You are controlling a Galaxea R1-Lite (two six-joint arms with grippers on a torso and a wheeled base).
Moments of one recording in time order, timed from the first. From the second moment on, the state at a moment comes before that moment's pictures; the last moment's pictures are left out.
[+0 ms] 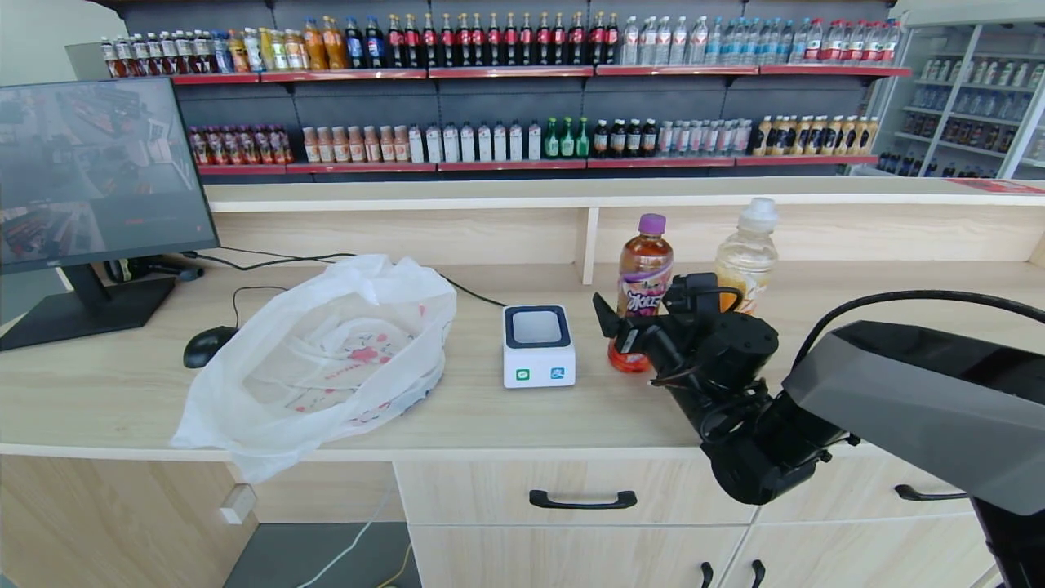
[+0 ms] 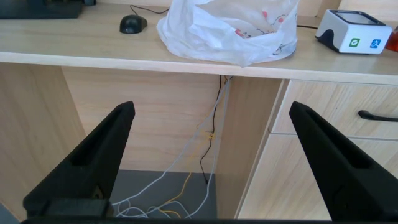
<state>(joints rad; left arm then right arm) 0.00 0.00 0.00 0.00 0.00 0.02 0.42 2.36 -1.02 -1.57 -0.16 0.04</state>
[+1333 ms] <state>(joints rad) 0.00 0.00 0.00 0.00 0.00 0.01 0.43 2.37 -1.02 -1.57 -0.16 0.05</state>
